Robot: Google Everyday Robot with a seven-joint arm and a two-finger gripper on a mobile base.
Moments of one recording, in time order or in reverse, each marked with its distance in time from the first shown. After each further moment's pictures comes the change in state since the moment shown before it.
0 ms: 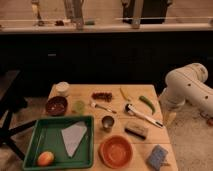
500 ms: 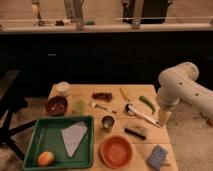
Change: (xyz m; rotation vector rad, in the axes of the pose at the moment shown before) arm -0.023 -0.007 0.017 -0.048 0.025 0.046
